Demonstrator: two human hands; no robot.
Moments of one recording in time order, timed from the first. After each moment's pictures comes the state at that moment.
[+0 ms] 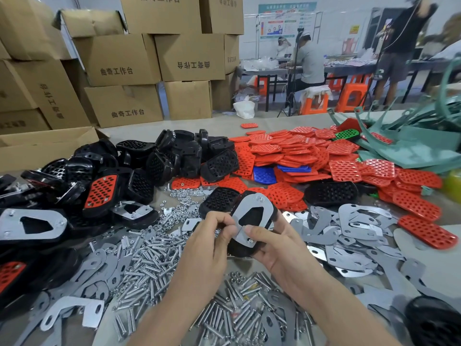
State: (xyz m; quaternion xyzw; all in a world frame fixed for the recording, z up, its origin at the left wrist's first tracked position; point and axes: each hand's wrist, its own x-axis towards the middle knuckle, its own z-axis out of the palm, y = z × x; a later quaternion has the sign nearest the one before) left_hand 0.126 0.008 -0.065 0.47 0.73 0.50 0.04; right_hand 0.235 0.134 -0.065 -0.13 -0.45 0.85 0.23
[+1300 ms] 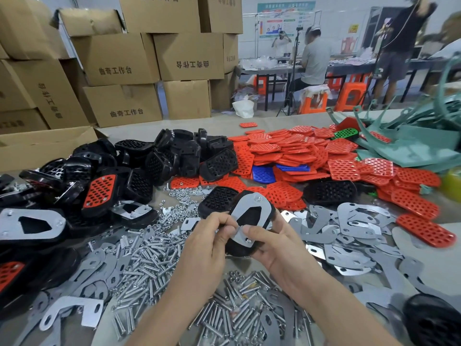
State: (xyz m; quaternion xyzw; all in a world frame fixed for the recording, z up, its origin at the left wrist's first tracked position) left_hand 0.126 0.008 -0.065 0.47 0.73 0.50 0.04; right_hand 0.234 0.136 -0.068 -0.14 -0.46 0.84 0.23
